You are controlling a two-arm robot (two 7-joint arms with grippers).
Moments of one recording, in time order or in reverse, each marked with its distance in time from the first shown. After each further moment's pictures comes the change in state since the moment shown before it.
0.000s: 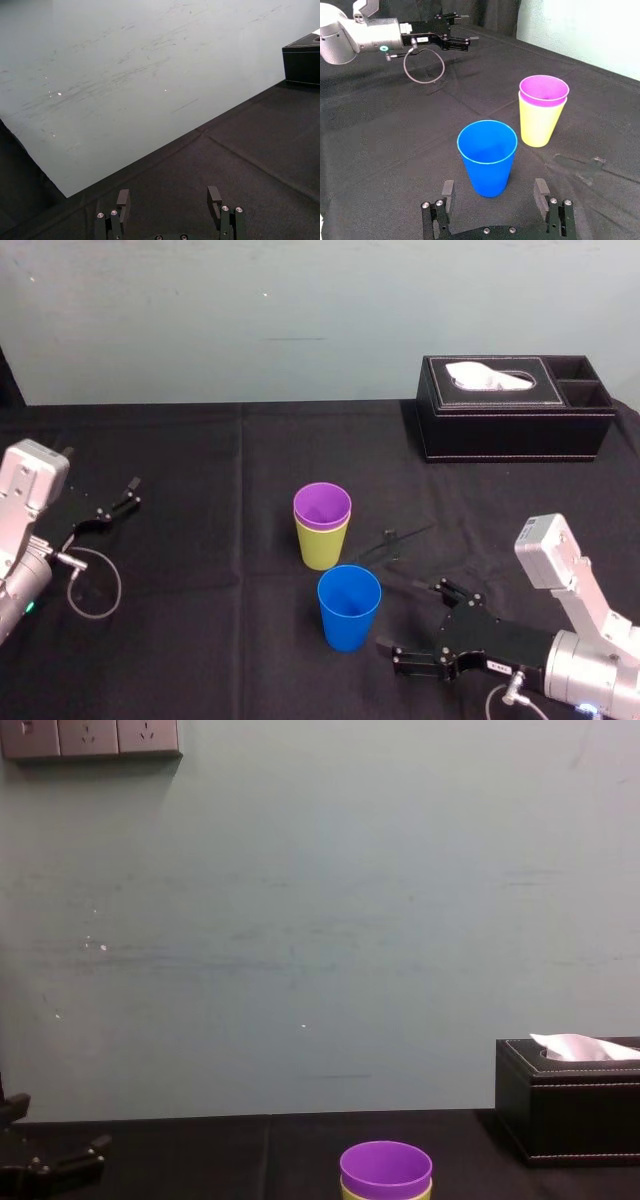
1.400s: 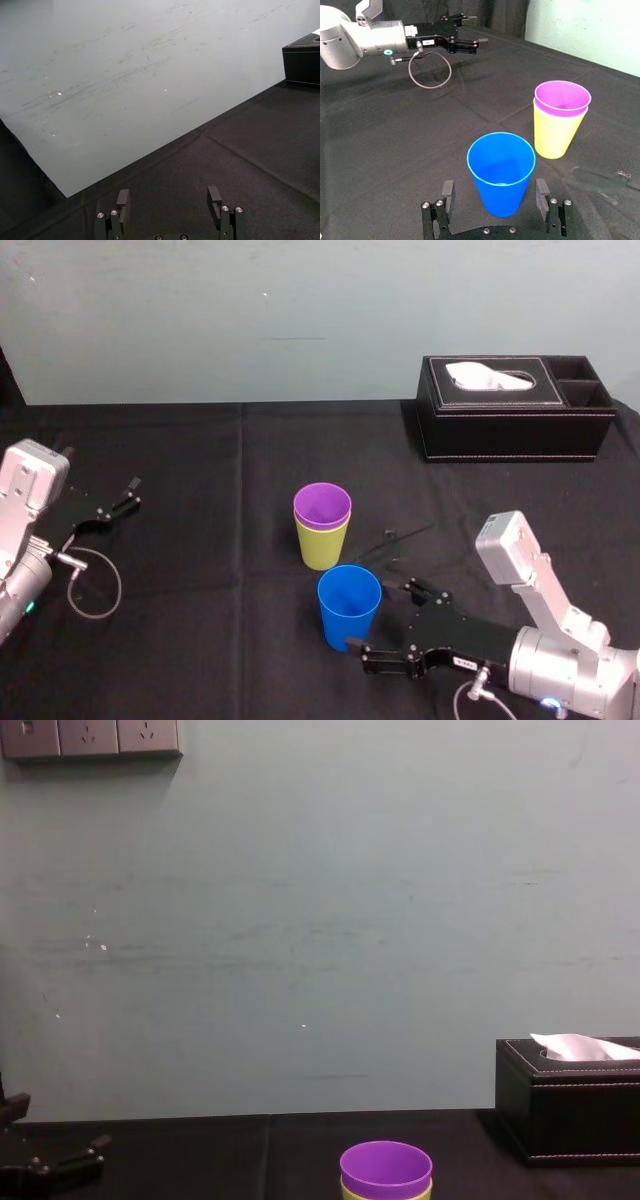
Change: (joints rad) left arm 0.000 0.000 0.000 0.000 0.000 0.000 0.000; right arm 0.066 -0.063 -0.064 0.042 -0.023 0.021 -0.004
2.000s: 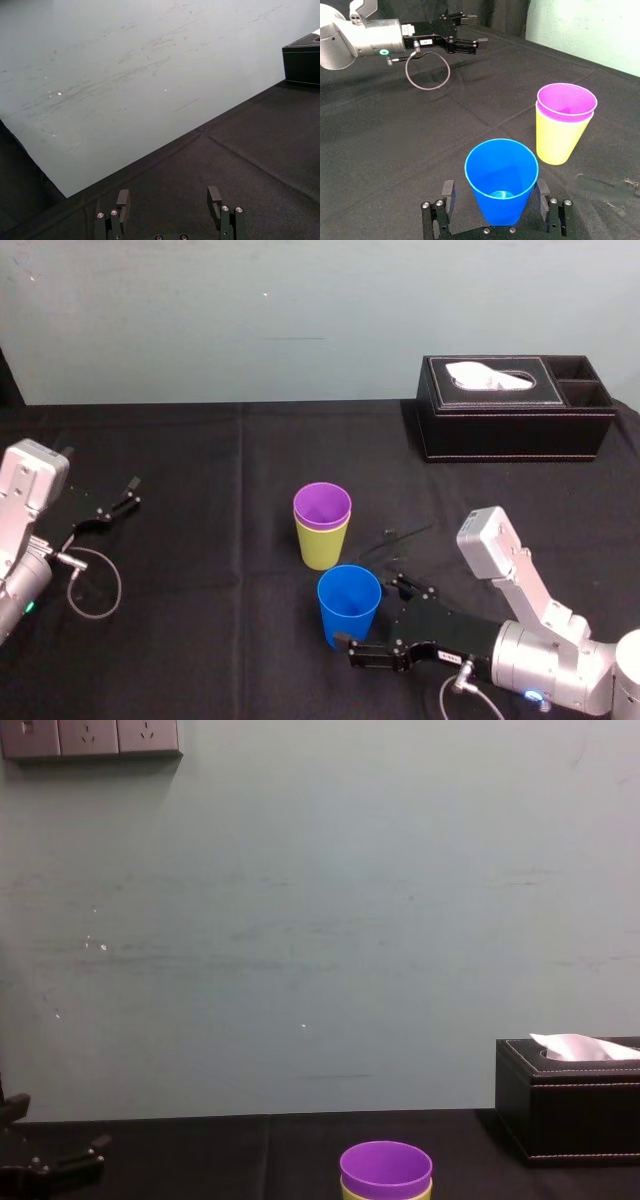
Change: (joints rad) left arm 0.000 0.000 0.000 0.000 0.000 0.000 0.000; right arm 0.041 -0.037 -0.029 0.036 -0.021 0.008 -0.004
